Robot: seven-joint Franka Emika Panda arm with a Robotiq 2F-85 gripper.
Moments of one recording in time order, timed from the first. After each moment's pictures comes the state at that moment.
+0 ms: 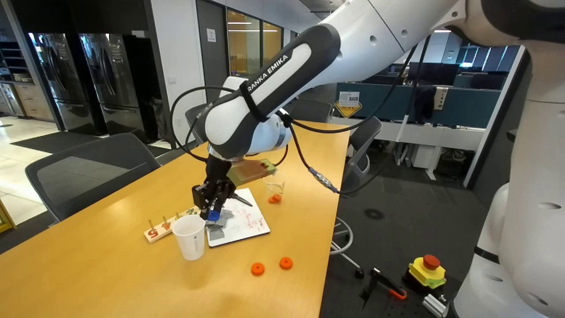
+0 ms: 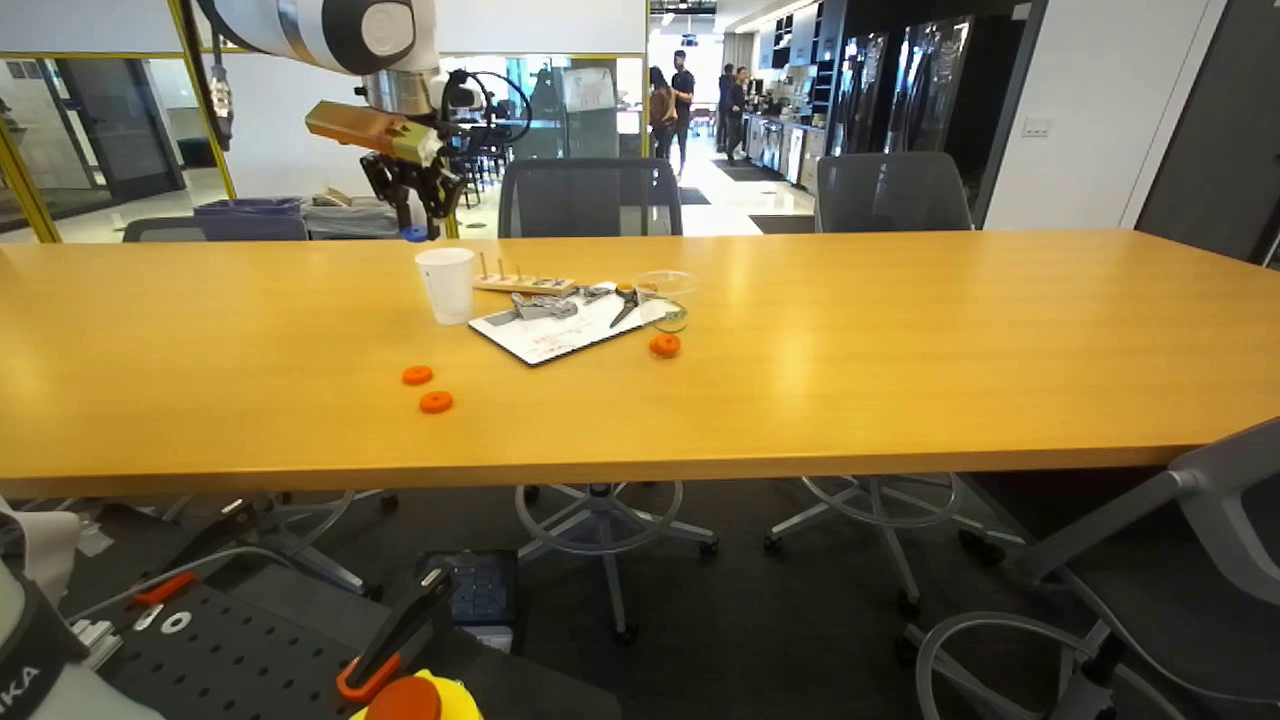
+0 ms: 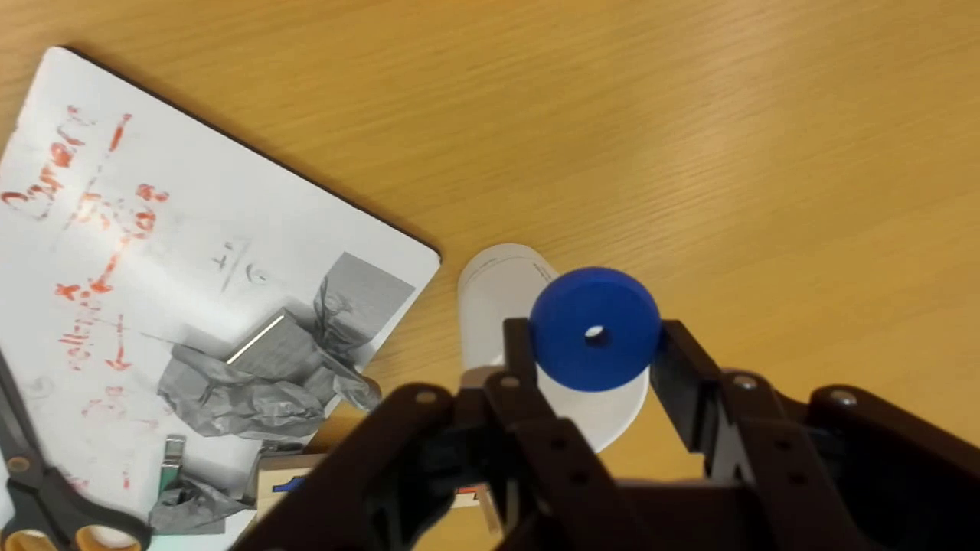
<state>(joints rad) 0.13 0.15 0.18 -2.18 0.26 2.56 -0.09</state>
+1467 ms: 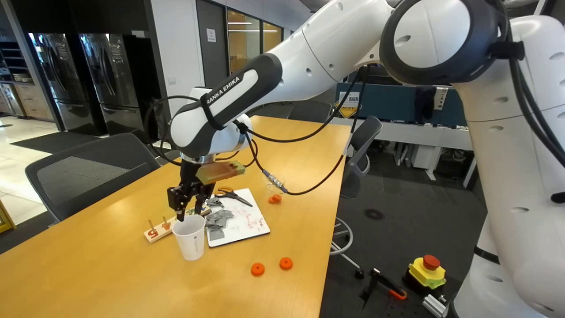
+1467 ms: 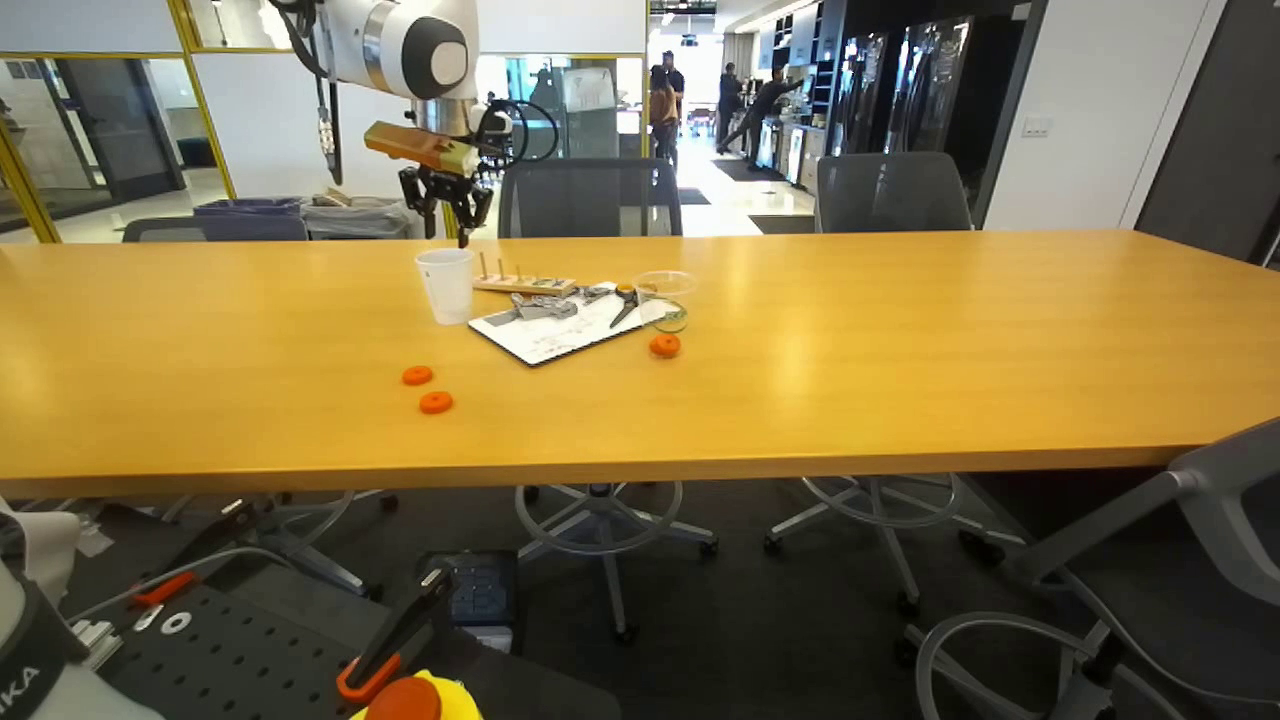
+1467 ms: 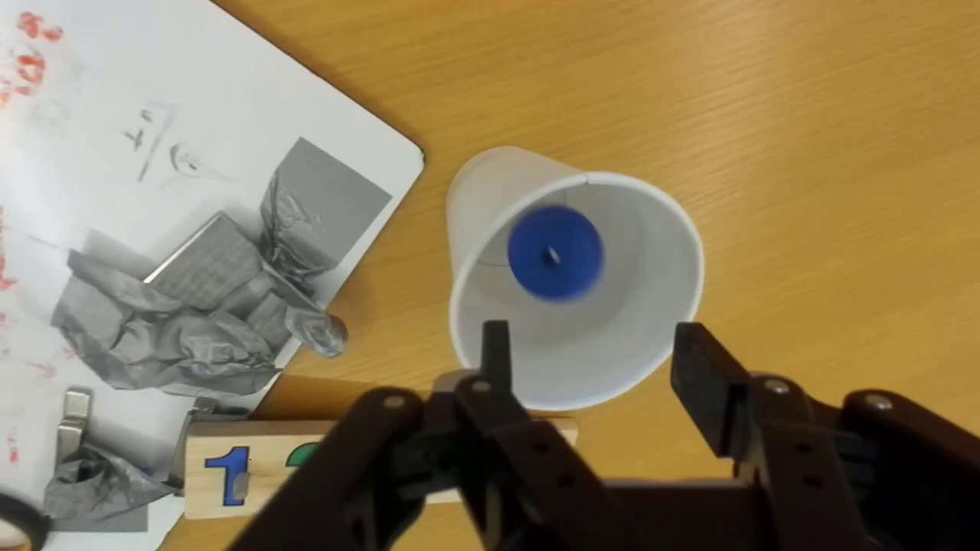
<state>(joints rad) 0.13 0.47 0.16 -1.79 0.17 2.40 -0.05</state>
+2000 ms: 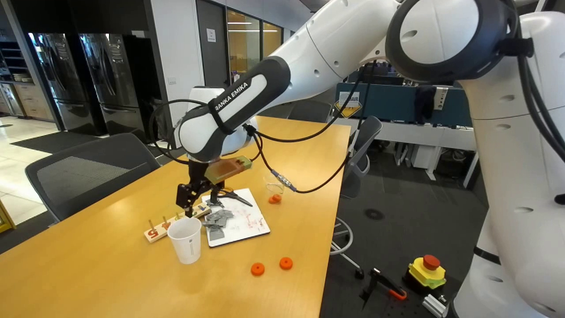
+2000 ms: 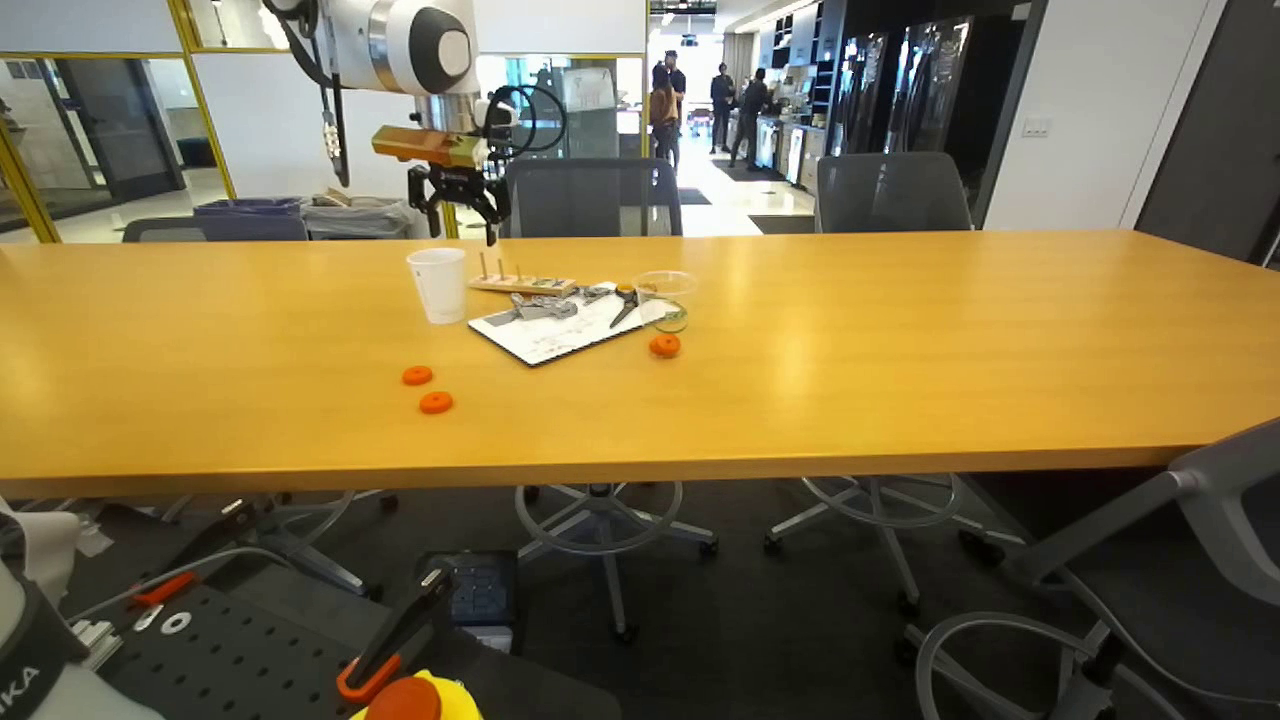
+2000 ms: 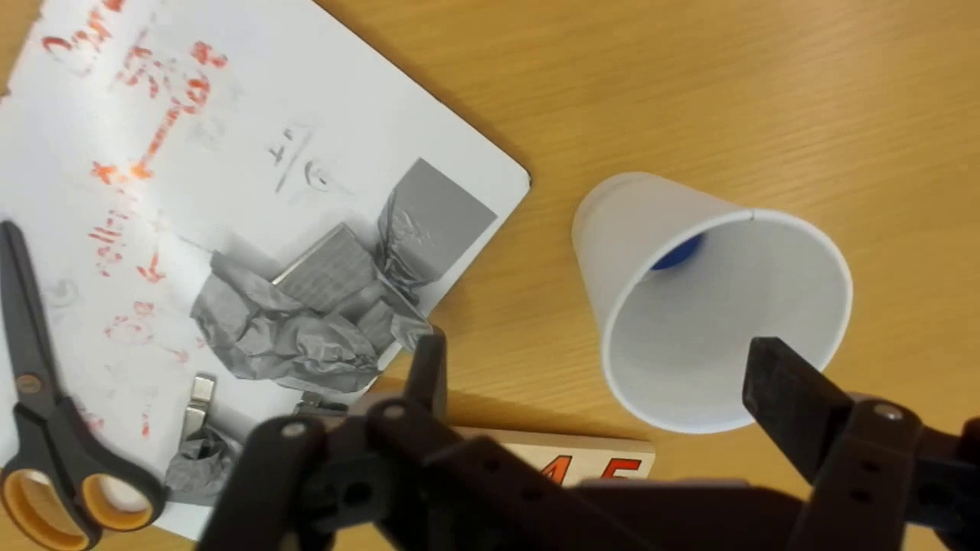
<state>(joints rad) 0.15 0.43 0.12 -1.83 0.03 2.39 0.01</state>
